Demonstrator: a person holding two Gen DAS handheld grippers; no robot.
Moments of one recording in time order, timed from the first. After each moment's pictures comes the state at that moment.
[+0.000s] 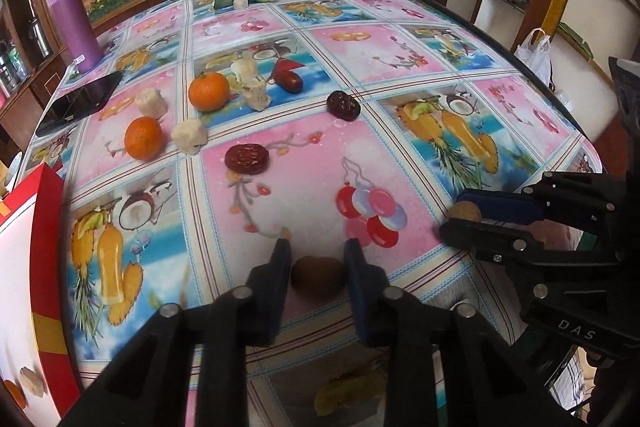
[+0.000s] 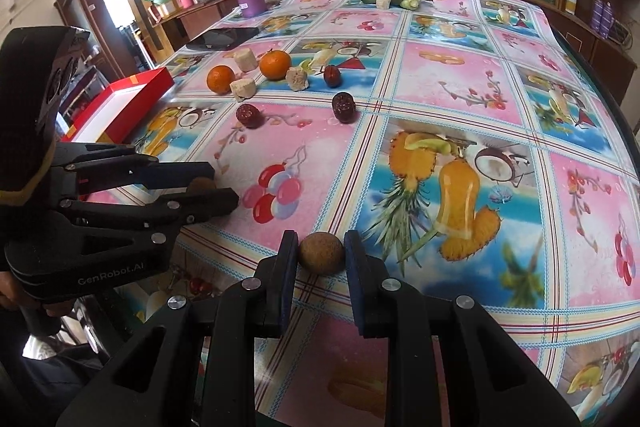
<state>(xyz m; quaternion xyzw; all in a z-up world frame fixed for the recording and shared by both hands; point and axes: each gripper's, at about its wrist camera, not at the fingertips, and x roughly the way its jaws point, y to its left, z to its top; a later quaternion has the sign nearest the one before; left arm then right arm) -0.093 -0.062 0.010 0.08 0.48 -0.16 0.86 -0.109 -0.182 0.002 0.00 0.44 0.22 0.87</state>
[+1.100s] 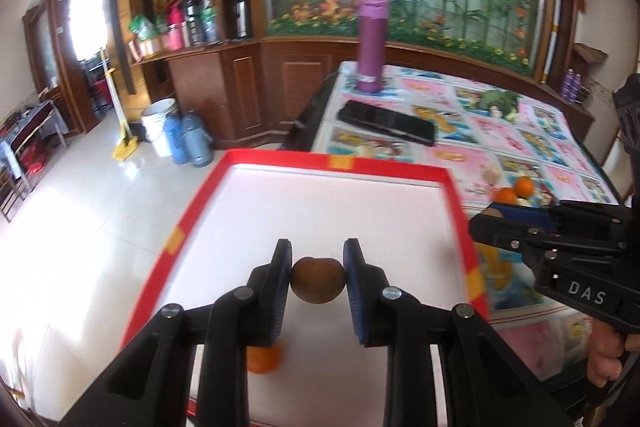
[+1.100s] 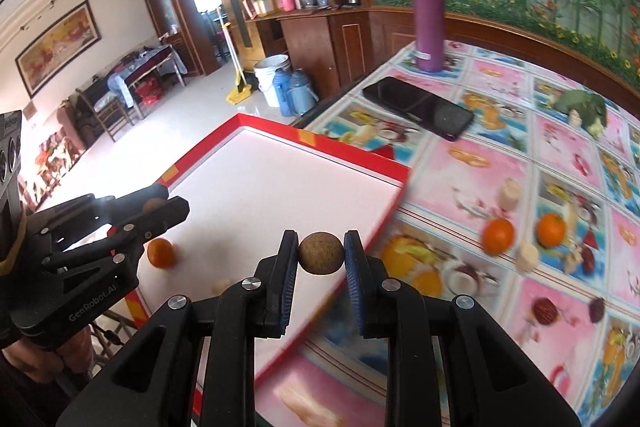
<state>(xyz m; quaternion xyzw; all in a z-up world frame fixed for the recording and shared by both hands) -0.154 0.226 0.071 -0.04 0.36 0.12 0.92 -0.083 0.092 0.074 -0.05 0.39 0.36 0.85</state>
